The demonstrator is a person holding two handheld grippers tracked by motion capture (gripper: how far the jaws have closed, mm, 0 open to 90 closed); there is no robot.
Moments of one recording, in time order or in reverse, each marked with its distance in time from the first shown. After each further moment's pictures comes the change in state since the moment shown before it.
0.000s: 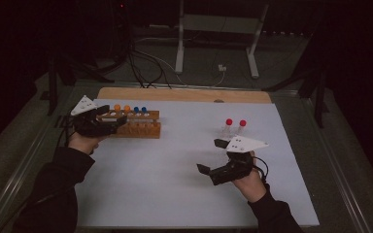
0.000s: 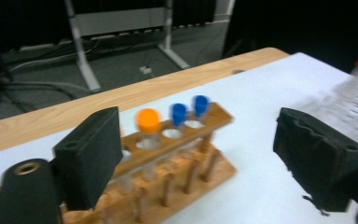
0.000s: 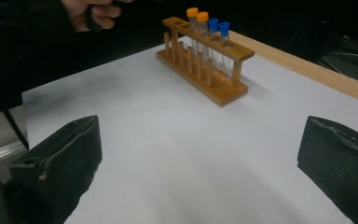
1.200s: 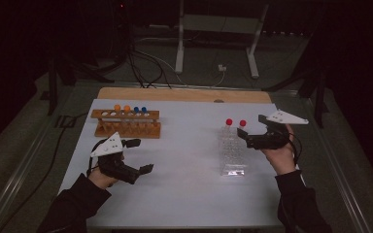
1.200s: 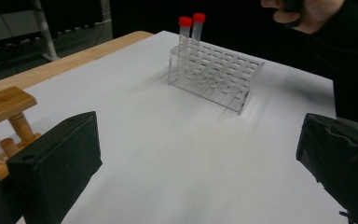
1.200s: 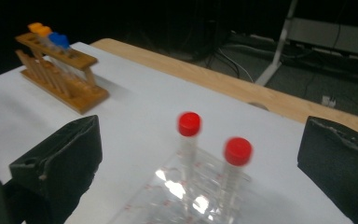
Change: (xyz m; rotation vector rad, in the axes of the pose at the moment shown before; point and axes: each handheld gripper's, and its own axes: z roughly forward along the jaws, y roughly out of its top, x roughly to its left) left arm -0.096 -0.046 -0.007 -0.004 -0.419 0.156; right arm -0.117 -0.008 -0.046 -0.021 -0.344 0.120
